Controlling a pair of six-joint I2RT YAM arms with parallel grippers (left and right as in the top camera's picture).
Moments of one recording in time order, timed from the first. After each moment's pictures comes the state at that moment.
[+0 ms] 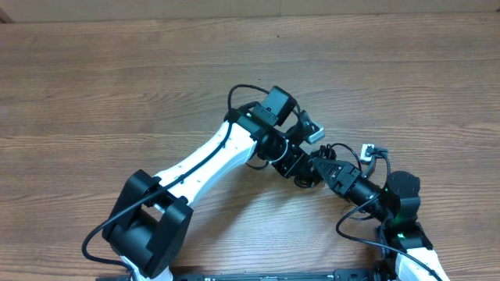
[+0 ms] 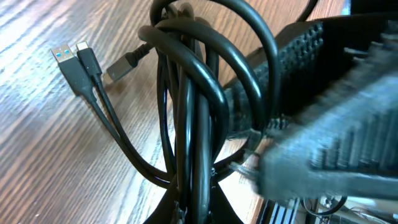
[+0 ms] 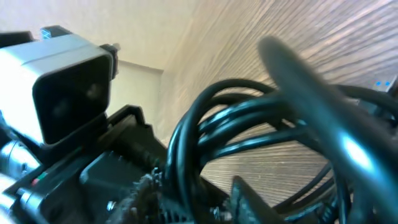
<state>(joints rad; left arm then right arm) -0.68 1.86 1.37 -0.75 0.68 0.09 0.09 0.88 0.13 0.40 -0.69 1.05</state>
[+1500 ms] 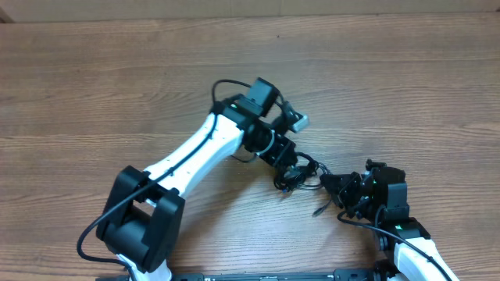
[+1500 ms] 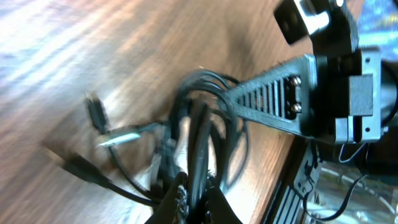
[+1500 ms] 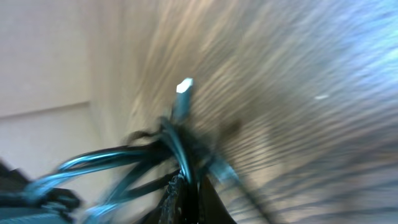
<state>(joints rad) -0.58 1.86 1.37 -0.78 0.69 0.06 0.11 0.99 0.17 0.05 -0.50 1.14</state>
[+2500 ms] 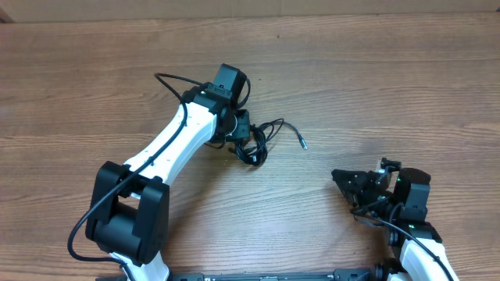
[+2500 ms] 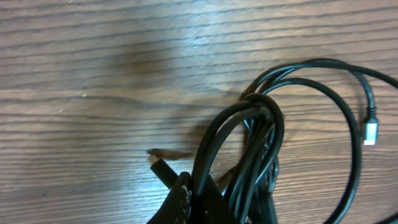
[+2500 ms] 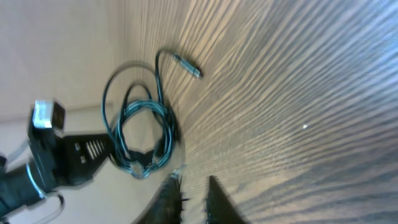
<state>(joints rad) -0.43 1.86 1.37 -0.81 0.10 -0.47 -0.14 0.99 0.17 0.06 -0.74 0.99</state>
